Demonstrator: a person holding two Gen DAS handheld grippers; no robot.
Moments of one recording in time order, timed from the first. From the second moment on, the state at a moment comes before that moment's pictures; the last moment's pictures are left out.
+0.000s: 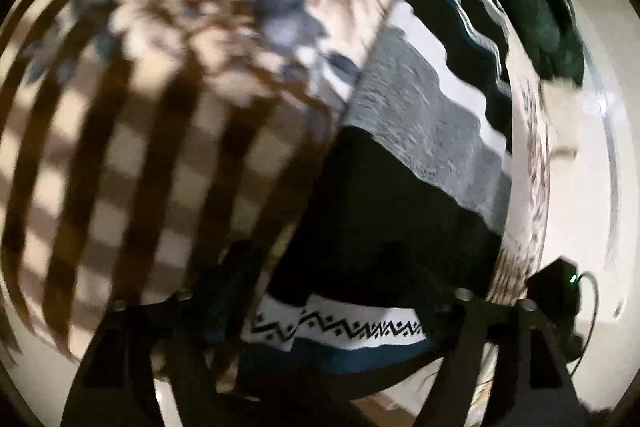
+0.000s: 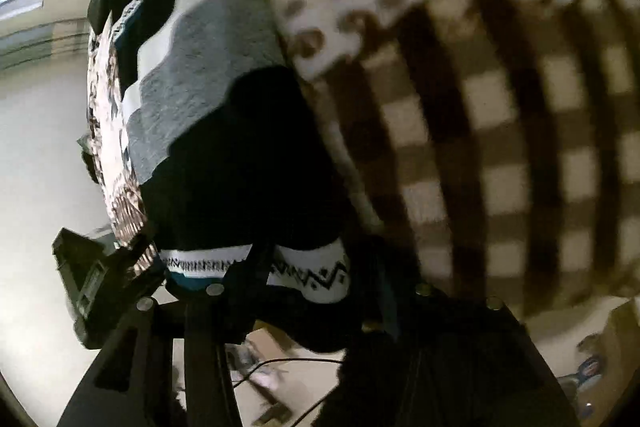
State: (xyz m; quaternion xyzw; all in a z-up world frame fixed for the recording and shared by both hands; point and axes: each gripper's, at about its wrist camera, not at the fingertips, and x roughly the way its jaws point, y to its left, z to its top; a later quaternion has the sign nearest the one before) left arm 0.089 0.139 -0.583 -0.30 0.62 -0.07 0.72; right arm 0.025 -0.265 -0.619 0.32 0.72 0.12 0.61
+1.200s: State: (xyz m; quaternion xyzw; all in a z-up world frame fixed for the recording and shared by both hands) left arm 0.306 0.145 -0.411 -0.47 0.43 -0.15 0.76; right arm 0.211 -0.269 -0.415 0.40 0.53 0.20 0.72
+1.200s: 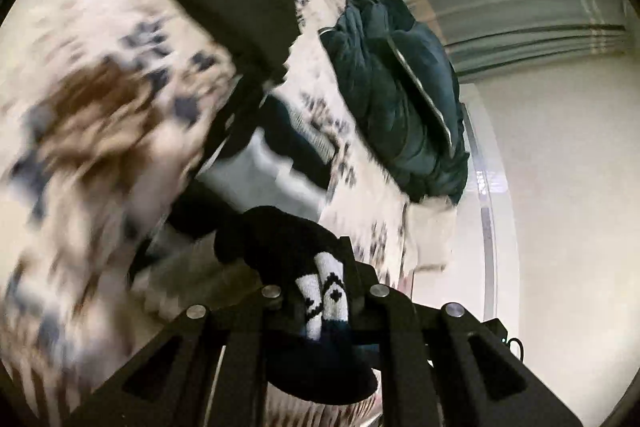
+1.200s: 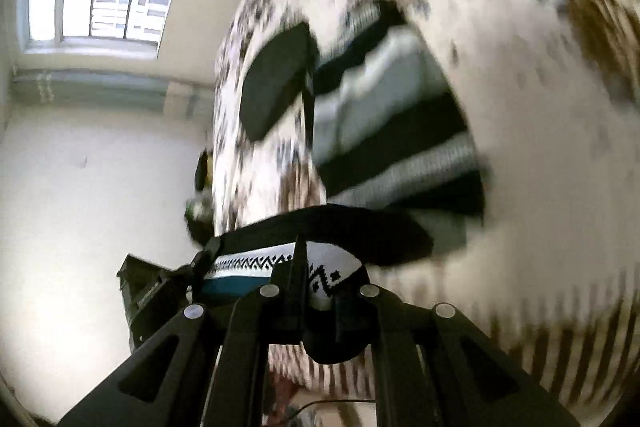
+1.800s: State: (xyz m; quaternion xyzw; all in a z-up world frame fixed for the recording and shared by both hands) left arm 0.492 0.175 -0.463 -0.32 0.48 -0.13 0.81; right arm 0.465 -0.276 -0.476 0.38 0.52 0.10 0.76
